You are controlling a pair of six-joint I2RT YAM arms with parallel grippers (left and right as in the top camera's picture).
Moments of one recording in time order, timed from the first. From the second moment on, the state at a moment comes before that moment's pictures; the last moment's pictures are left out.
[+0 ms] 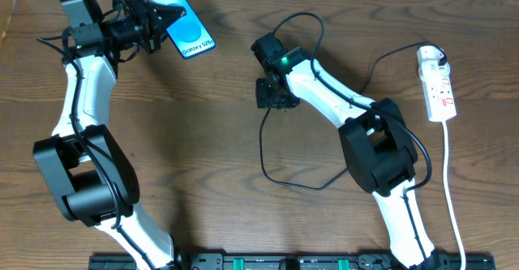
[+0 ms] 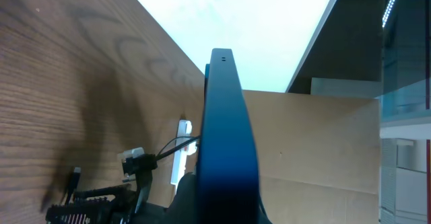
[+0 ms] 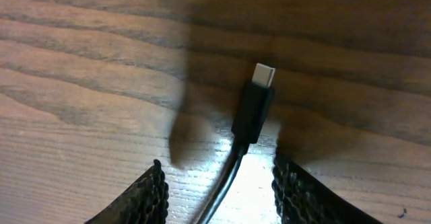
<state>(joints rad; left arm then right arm) 0.26 1.94 1.54 -0.15 1.20 -1.01 0.60 2.33 1.86 -0.86 -0.11 0.58</state>
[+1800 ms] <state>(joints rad) 0.20 1.94 1.54 -0.16 1.26 -1.01 0.33 2.40 2.05 -1.17 -1.25 -0.34</state>
